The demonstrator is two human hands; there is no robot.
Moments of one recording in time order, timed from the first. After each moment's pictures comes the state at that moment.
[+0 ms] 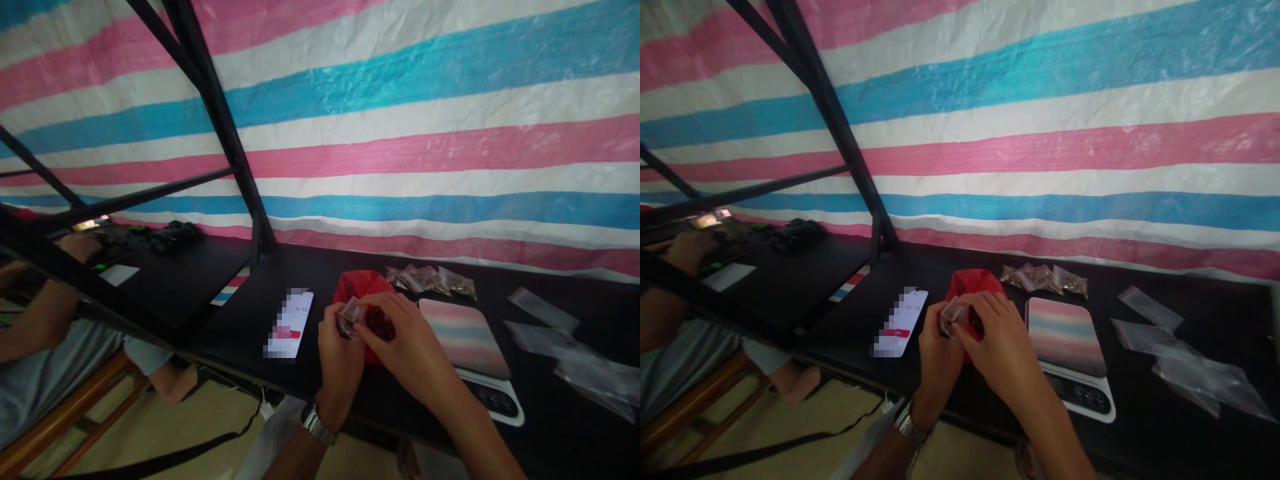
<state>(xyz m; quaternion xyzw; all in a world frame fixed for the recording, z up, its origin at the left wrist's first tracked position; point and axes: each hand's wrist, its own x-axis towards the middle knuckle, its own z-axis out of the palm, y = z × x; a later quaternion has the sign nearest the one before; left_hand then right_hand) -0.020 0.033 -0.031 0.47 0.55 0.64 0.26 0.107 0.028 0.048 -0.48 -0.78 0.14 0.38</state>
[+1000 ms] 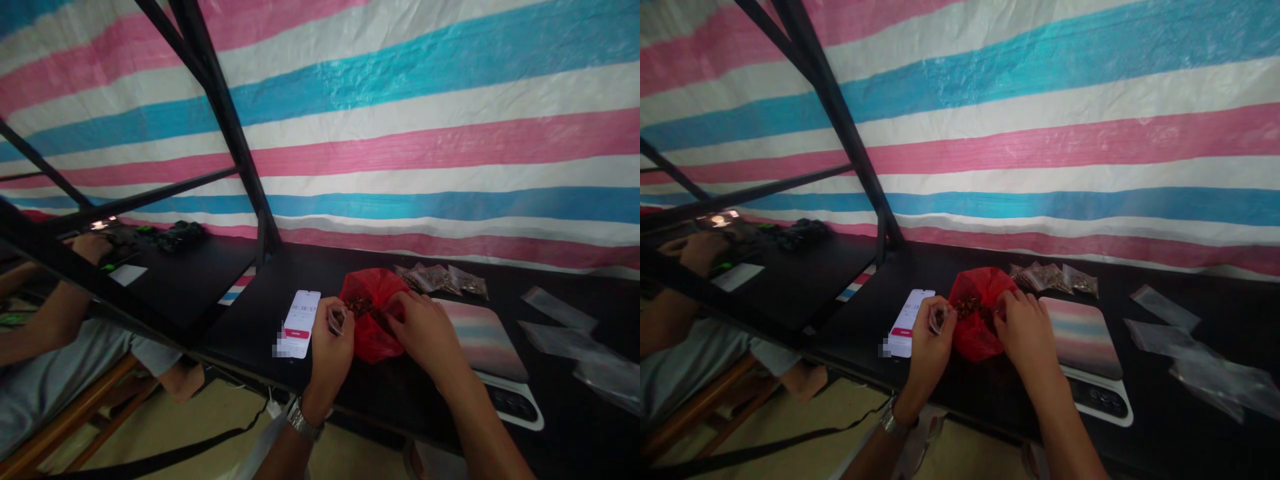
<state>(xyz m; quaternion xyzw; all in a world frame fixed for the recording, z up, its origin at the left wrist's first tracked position) -0.048 0.041 -0.009 0.50 0.51 0.65 0.25 0.120 0.058 0.023 -0.65 -0.75 0.01 0.17</state>
